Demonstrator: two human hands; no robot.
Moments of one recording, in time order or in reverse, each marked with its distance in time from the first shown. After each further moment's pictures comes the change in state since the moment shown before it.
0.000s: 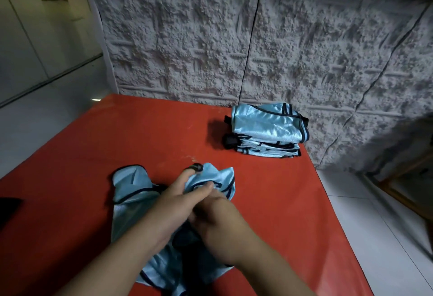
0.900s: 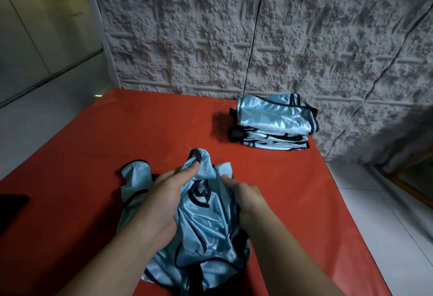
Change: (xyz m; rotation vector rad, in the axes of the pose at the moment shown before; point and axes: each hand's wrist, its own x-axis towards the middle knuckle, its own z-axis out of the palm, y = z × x) left_hand -0.012 0.018 -0.010 -0.420 0.000 -0.063; right_hand 0.036 0.071 0.000 0.928 0.447 1.031
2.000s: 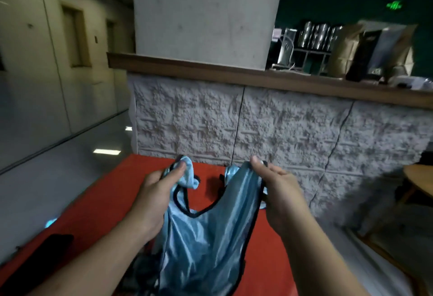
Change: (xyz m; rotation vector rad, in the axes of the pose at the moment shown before) left_hand -0.146 0.139 0.035 0.083 0.068 0.484; right_hand -0.287 -0.155 -0.036 0.040 -0.122 -0.619
